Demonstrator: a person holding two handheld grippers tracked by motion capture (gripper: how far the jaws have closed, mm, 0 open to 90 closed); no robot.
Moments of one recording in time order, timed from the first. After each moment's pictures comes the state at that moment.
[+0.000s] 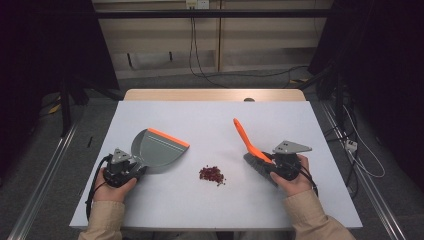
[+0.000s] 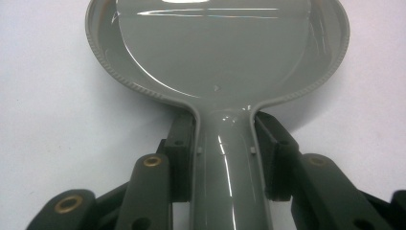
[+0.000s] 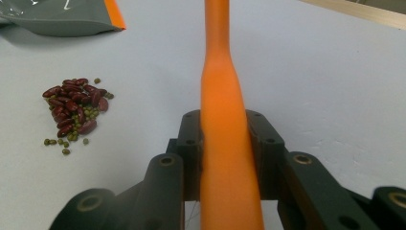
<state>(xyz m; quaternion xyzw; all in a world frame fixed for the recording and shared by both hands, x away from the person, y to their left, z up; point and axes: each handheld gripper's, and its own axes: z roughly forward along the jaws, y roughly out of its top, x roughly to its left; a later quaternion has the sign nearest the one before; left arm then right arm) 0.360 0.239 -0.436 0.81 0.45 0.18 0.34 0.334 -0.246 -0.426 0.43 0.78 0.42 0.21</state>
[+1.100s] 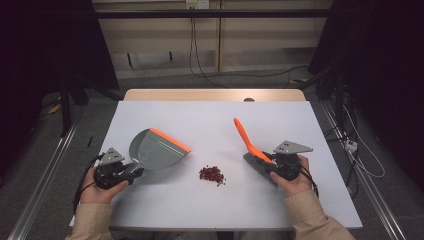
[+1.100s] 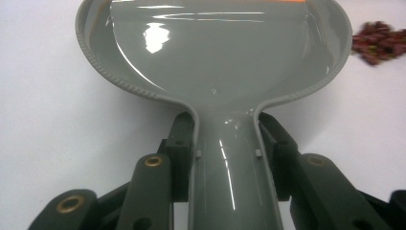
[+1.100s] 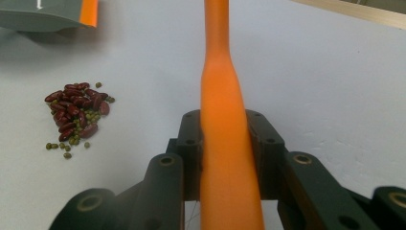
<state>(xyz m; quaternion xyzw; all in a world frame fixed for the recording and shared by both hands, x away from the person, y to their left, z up) 0.346 0.256 -0.411 0.83 0.38 0.14 0.37 0.334 -0.248 -0.428 0.43 0.77 0.43 0.20</state>
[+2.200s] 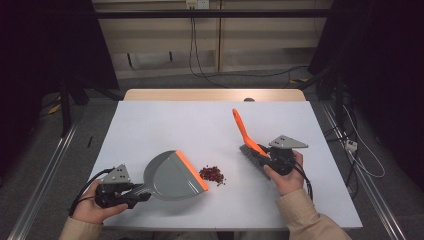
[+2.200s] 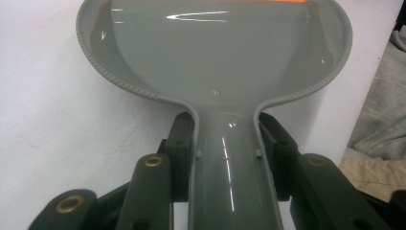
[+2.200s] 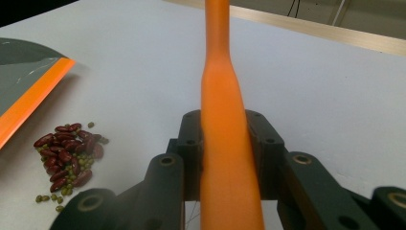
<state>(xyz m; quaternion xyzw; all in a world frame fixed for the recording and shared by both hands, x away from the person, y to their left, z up) 0.311 0.241 -0.408 0.89 0.26 0.04 0.38 0.345 -0.231 -0.420 0.45 0.74 0.44 0.23</state>
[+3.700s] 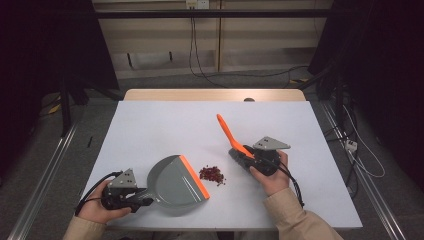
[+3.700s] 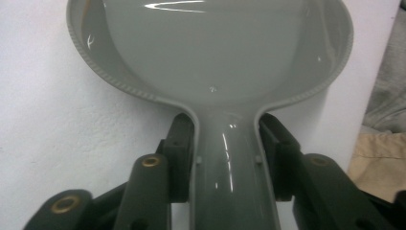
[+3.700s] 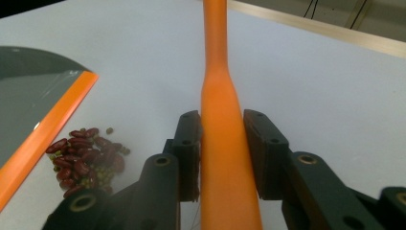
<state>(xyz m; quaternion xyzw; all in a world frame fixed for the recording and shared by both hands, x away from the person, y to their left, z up) 0.313 0.232 -0.427 0.91 0.23 0.03 0.35 0.352 -0.197 -0.428 0.42 0.75 0.45 0.23</state>
